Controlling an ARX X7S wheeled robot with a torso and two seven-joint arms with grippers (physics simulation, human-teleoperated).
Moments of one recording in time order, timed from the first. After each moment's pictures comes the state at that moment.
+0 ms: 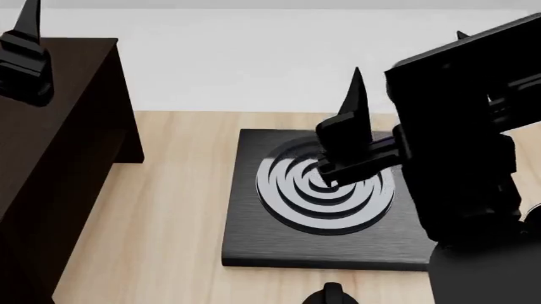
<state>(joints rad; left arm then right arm) -1.00 -0.39 0.19 0.58 -0.14 -1.14 0.06 0.87 0.40 -0.18 -0.75 0.15 1.36 -0.04</state>
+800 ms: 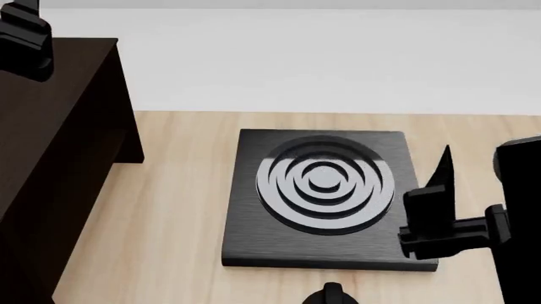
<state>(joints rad) -1.09 -0.39 0.23 0.53 -0.14 -1.16 0.06 0.70 0.62 0.18 -0.87 0.84 1.54 0.42</state>
